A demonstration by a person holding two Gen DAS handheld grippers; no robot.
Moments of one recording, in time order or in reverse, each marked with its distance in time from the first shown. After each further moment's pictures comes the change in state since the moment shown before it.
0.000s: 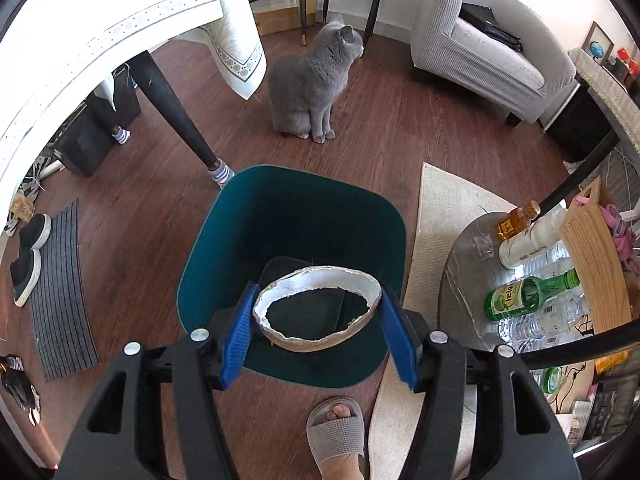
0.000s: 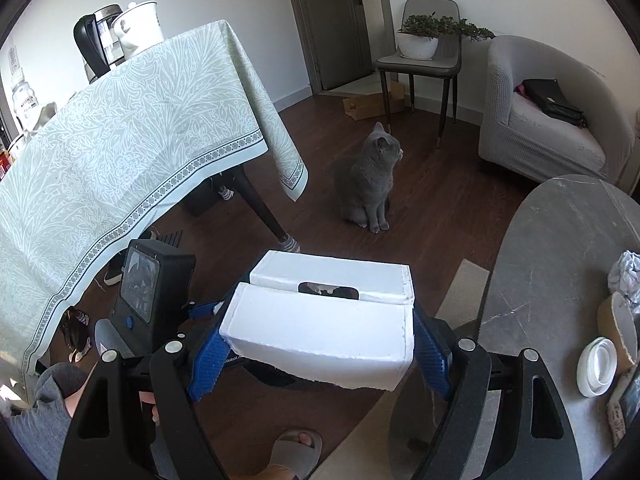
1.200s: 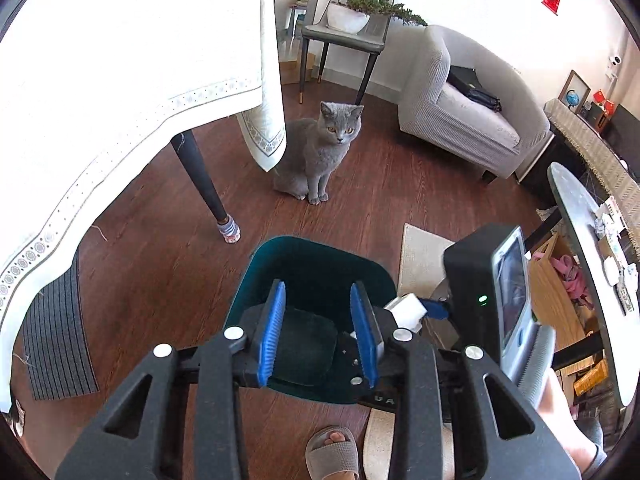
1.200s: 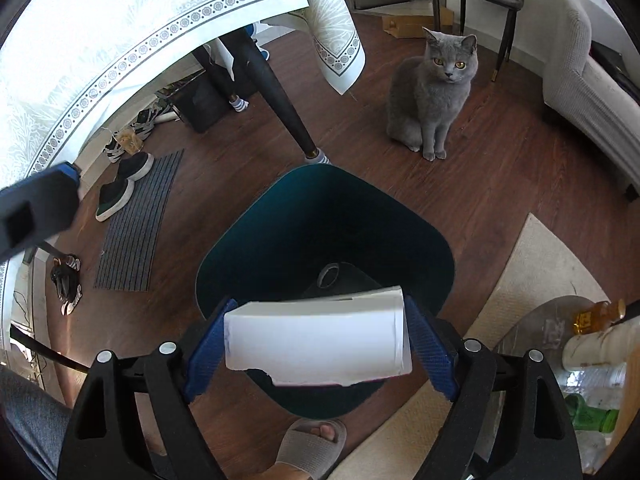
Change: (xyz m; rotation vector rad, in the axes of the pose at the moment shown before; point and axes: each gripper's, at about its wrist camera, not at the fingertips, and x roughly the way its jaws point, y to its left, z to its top) left arm -0.091 0.044 0.012 -0.034 -0.221 -0.101; right arm 0.183 0.049 -0.033 -0.061 0.283 0.033
